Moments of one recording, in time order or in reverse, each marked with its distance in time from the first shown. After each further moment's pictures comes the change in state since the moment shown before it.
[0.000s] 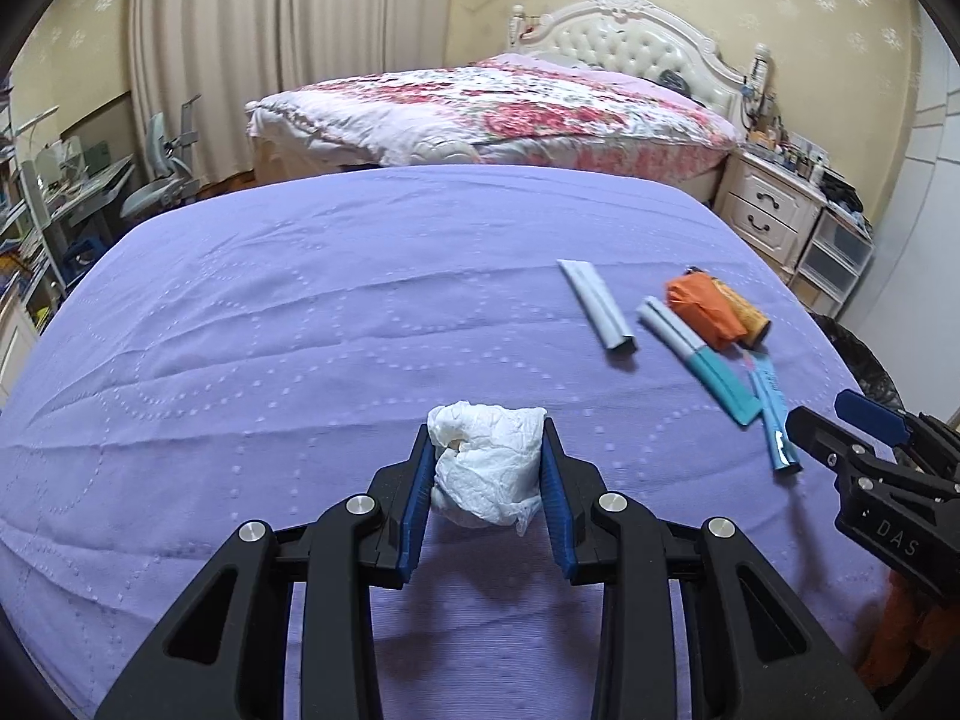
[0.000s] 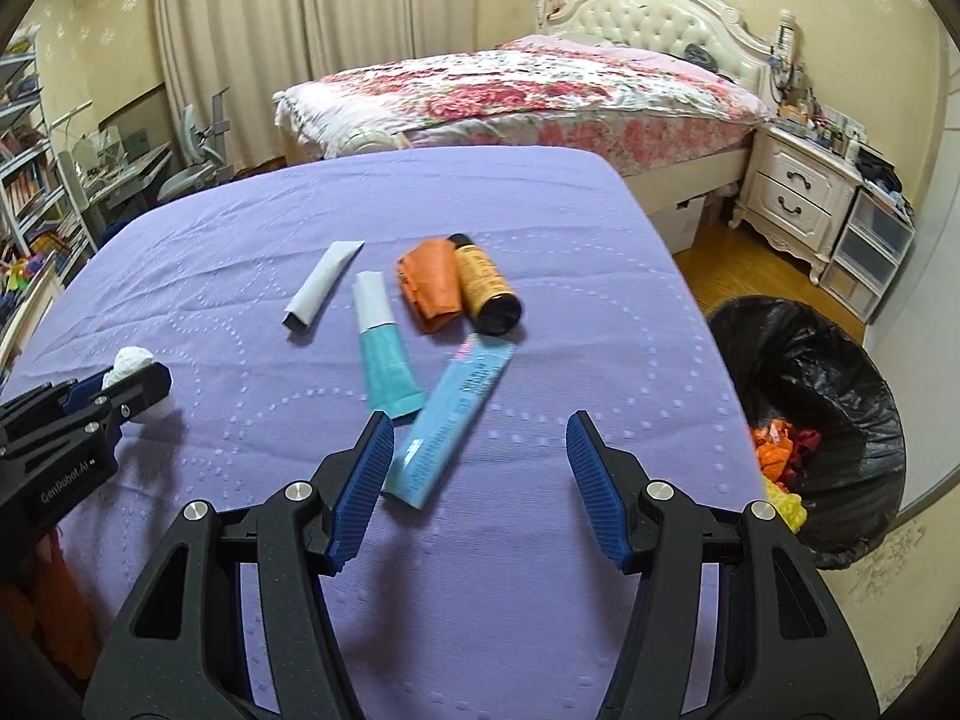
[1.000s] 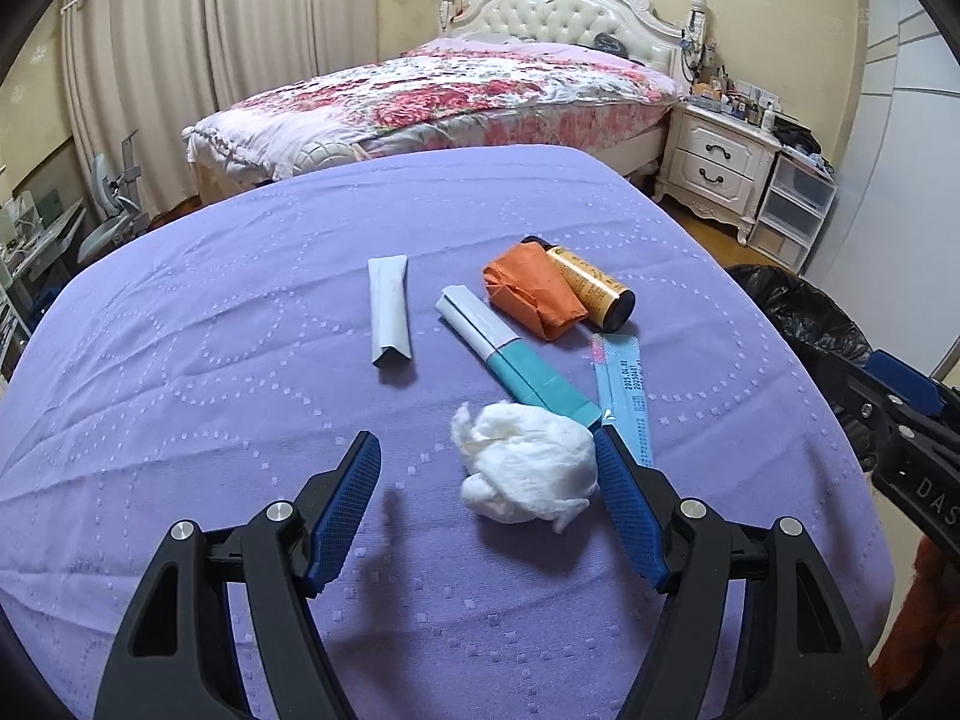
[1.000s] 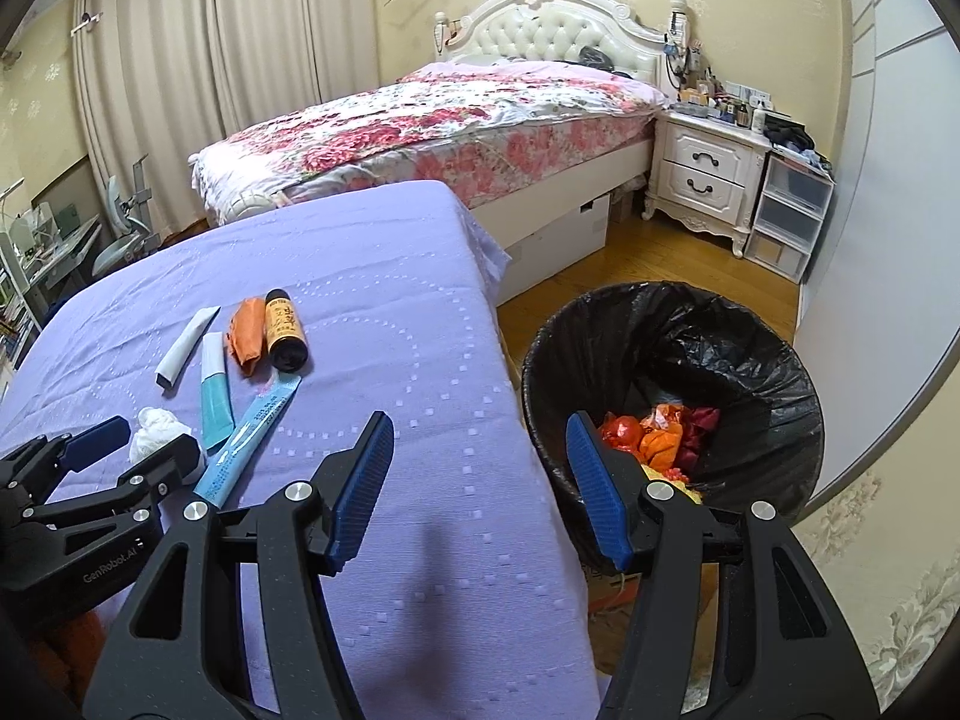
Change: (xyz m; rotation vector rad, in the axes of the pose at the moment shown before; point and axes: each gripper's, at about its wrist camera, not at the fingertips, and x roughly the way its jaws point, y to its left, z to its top) left arm 0.026 -0.104 0.006 0.147 0.039 -0.063; right arm -0.031 -0.095 -0.012 0.174 -0.078 -0.137
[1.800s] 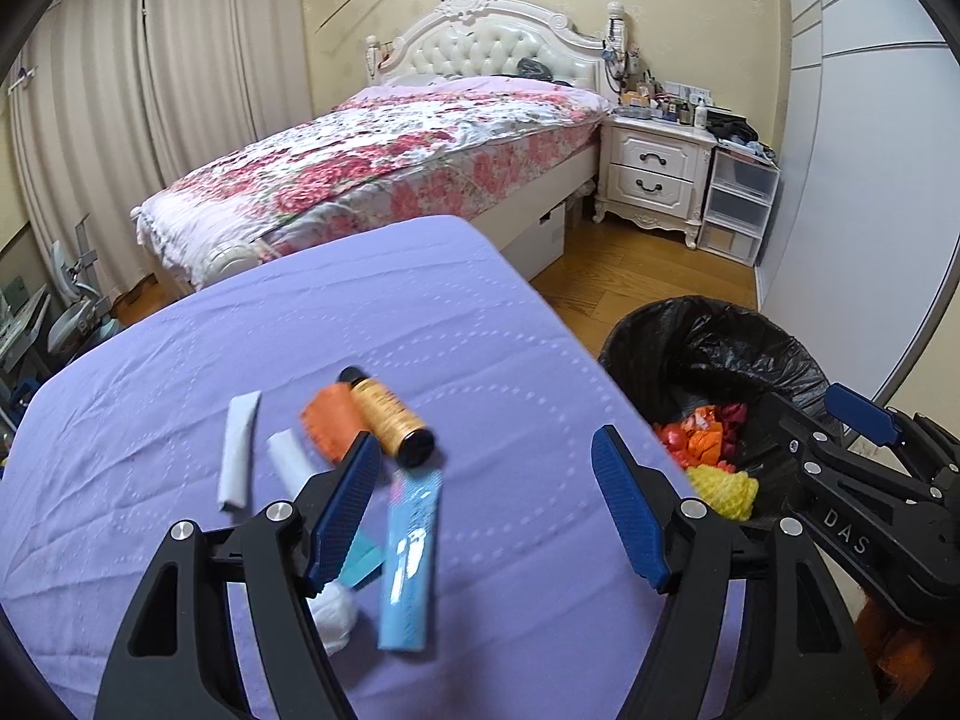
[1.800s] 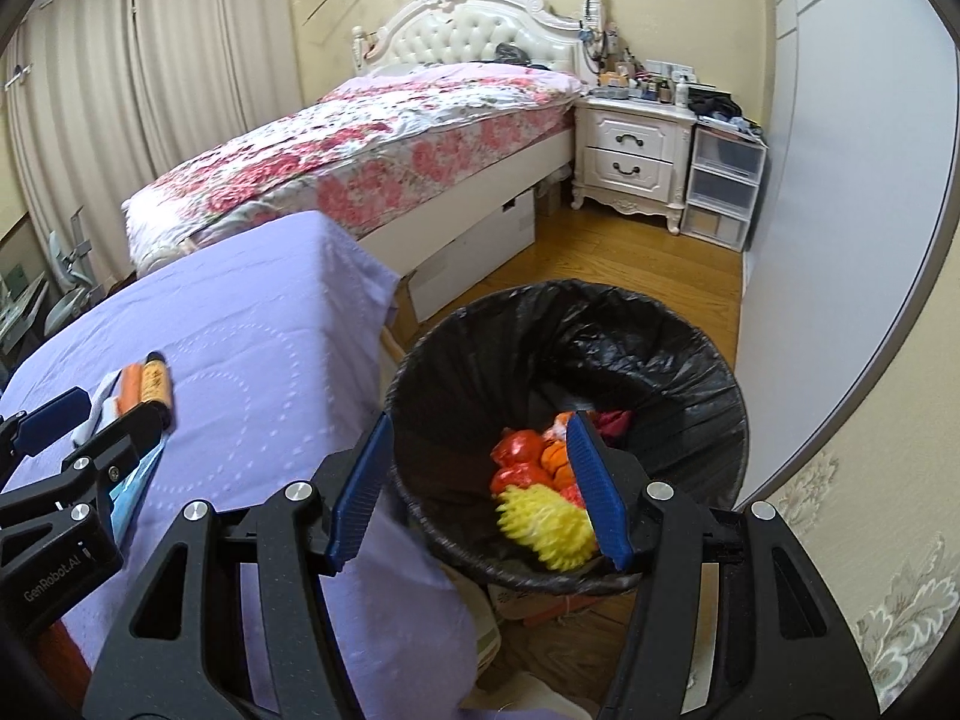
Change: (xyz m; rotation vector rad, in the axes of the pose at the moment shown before) left arm -0.007 -0.084 0.041 0.136 -0.089 -0.046; right arm 0.010 -0.076 0.012 0.131 -0.015 -0.109
